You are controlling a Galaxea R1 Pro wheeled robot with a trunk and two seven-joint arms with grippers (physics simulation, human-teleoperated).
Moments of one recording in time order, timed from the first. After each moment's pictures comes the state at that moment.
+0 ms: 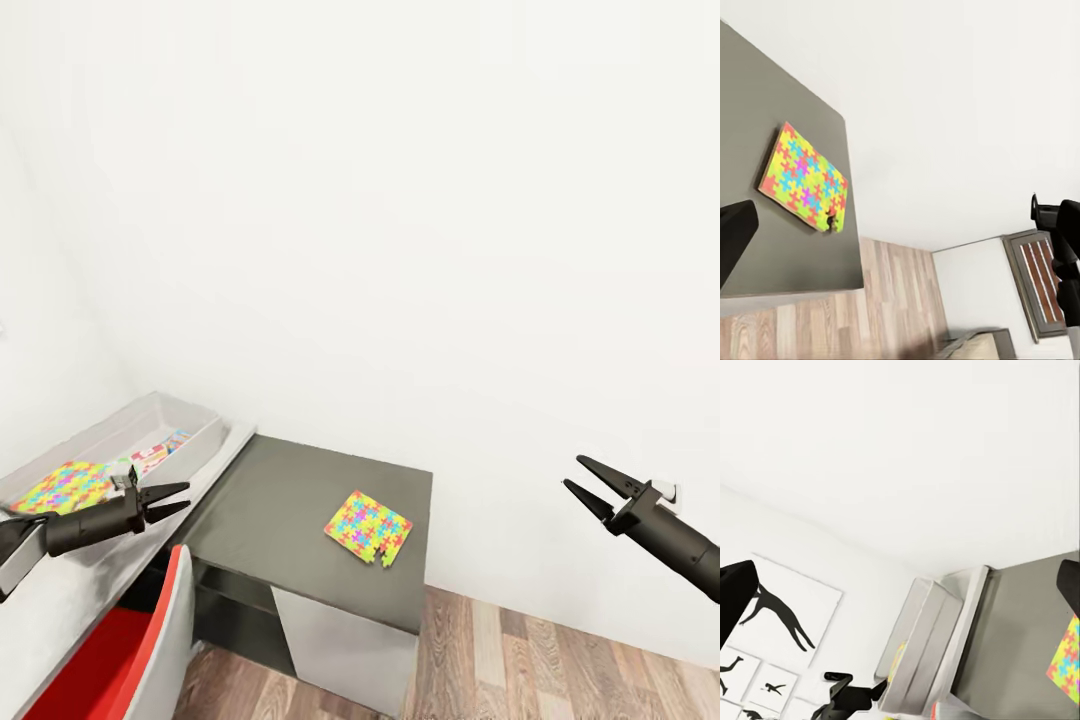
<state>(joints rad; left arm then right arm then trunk) -0.76 0.57 -0.19 -0.50 0.68 0.72 -1.33 -0.25 -0.33 -0.48 -1.45 -1.18 0.98 0.62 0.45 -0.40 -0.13</state>
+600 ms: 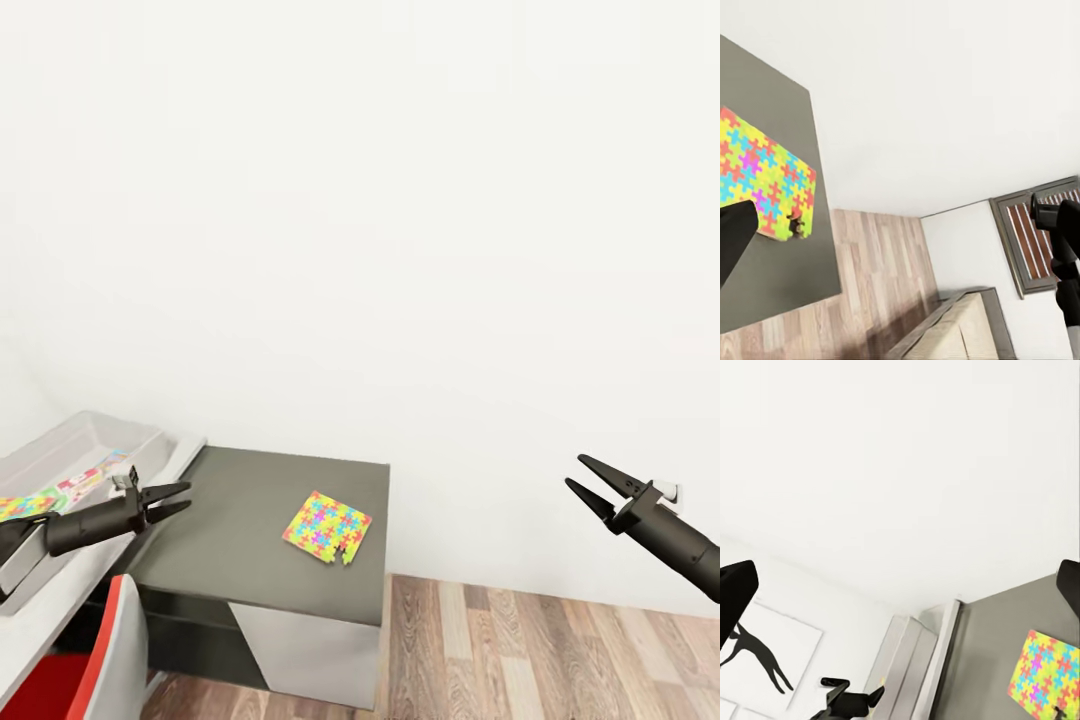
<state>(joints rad) -0.76 0.57 -0.19 -0.50 0.68 0.72 -1.33 -0.25 -0.33 -0.48 -1.44 -1.18 0.96 0.63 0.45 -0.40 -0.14</state>
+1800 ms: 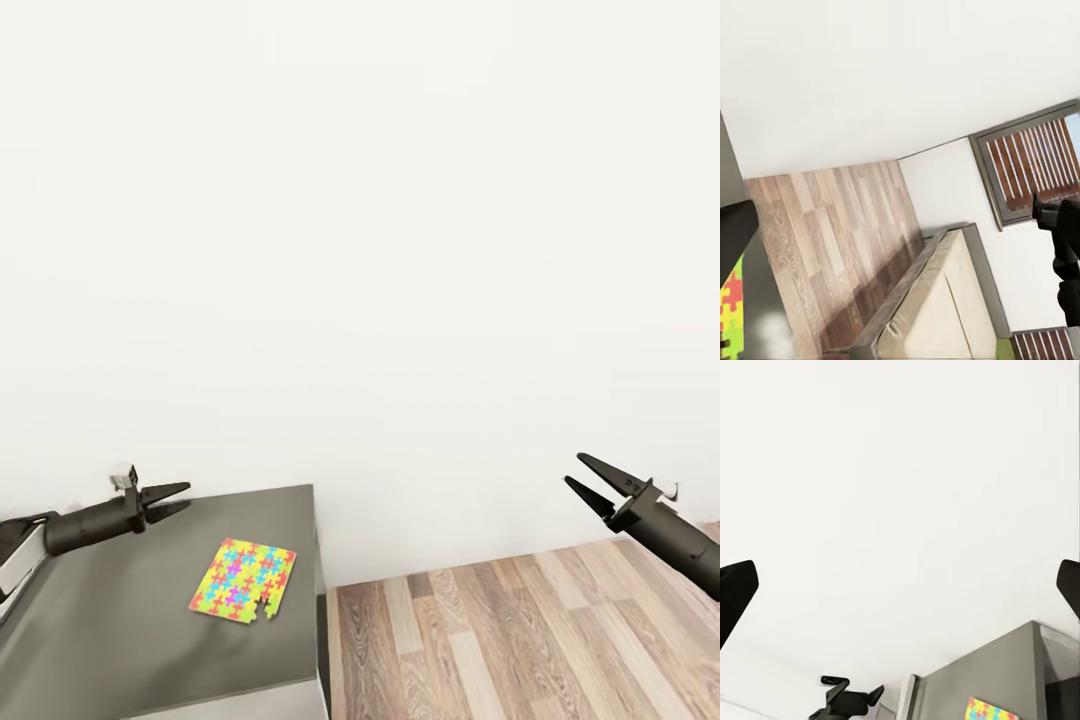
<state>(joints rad) -0.76 0.57 -0.19 -0.50 0.68 0.72 -1.33 -0.25 -0.33 -0.47 -1.46 -1.18 0.95 0.62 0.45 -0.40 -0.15</state>
